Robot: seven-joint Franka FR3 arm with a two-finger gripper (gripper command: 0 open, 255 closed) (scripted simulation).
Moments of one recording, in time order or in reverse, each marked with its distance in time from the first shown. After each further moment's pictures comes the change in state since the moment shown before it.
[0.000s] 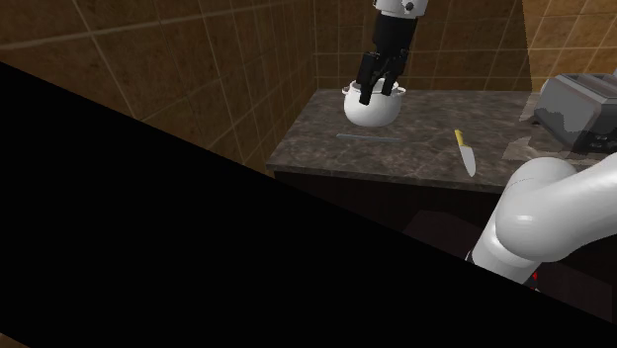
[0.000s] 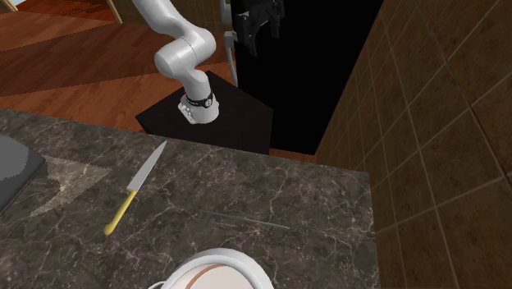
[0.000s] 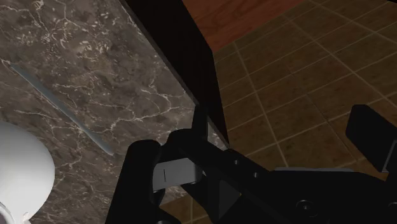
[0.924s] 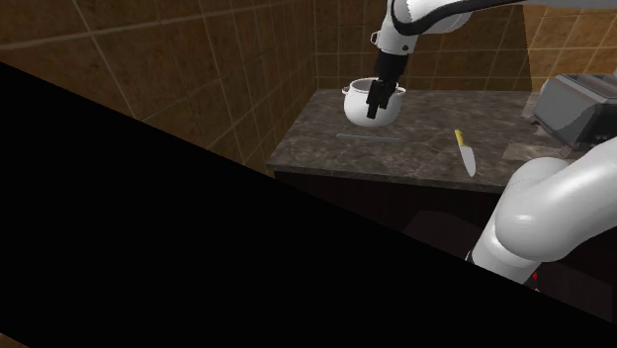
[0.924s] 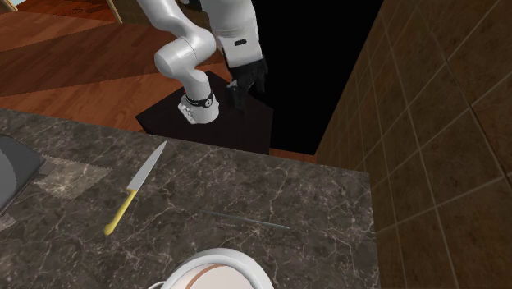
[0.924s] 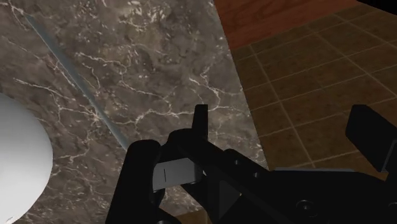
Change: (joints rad) arm -0.009 0.177 -0.239 -0.084 -0.095 0.238 -0.385
